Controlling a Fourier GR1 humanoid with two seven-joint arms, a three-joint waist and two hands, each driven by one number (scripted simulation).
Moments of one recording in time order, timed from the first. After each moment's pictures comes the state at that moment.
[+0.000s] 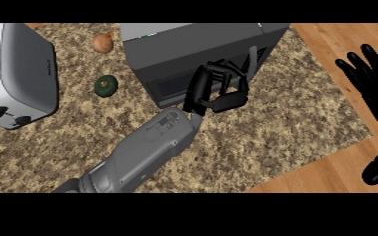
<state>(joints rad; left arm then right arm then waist) -0.89 0.00 -0.75 -0.85 0.75 0.57 -0.40 -0.22 -0.51 -0.13 -1.51 -0.59 0.70 -0.32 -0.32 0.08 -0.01</state>
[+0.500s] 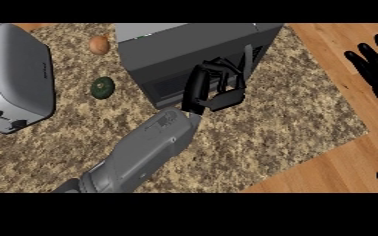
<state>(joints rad) -0.89 0.00 -0.75 -0.83 0.83 0.56 -0.50 -0.25 -0.55 -0.14 -1.53 -0.65 0.72 -0.28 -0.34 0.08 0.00</state>
